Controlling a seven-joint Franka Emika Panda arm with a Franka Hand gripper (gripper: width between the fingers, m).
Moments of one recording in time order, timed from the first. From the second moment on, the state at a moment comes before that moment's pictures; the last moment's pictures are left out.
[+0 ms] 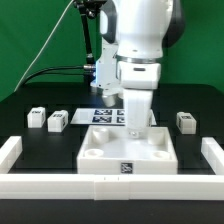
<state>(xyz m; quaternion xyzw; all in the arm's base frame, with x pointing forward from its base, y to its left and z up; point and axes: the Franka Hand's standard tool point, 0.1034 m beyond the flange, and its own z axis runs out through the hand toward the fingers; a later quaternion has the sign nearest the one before) 0.456 0.030 0.009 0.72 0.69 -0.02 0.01</state>
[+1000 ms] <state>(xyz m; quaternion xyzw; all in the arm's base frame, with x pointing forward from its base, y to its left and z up) 0.493 0.079 0.009 0.71 0.70 0.00 0.02</state>
